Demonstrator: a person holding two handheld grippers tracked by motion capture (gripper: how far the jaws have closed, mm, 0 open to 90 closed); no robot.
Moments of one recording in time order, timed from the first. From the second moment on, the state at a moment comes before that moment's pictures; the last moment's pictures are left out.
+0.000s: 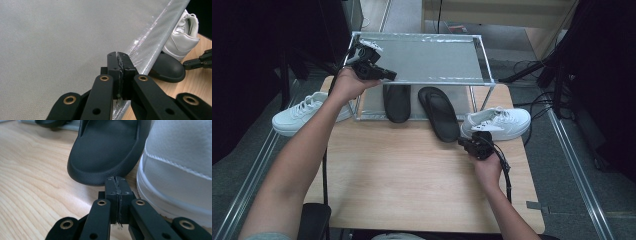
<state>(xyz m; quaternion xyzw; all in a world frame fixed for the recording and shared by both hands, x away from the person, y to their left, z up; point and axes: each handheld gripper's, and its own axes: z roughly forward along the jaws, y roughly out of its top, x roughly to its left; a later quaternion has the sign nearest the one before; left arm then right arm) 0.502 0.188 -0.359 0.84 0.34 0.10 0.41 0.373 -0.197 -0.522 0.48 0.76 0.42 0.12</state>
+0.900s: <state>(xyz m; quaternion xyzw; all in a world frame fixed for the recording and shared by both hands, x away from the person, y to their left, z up) 0.502 0.186 -0.359 0.84 0.34 0.10 0.41 0.388 -0.182 -0.528 0.48 0.78 0.40 0.10</state>
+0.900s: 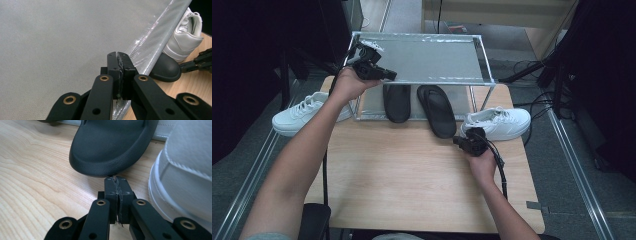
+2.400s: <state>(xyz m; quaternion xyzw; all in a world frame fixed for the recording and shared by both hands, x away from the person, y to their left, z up) 0.504 0.188 -0.360 0.84 0.34 0.10 0.41 0.443 -0.089 -0.524 0.46 0.80 0.37 0.09</state>
